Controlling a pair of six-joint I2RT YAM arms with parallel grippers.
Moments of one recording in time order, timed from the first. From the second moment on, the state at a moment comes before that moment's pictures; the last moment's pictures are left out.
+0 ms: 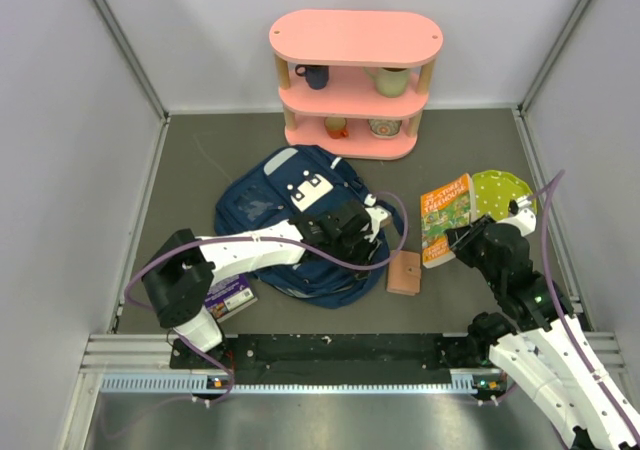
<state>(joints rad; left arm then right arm) -1.01 1.64 1.12 -0.41 0.16 -0.32 0.42 0.47 0.61 -0.66 0.32 0.89</state>
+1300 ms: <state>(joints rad) -0.81 1.24 1.29 -0.53 -0.25 -0.35 0.42 0.44 0.61 -0.66 -0.02 0.90</state>
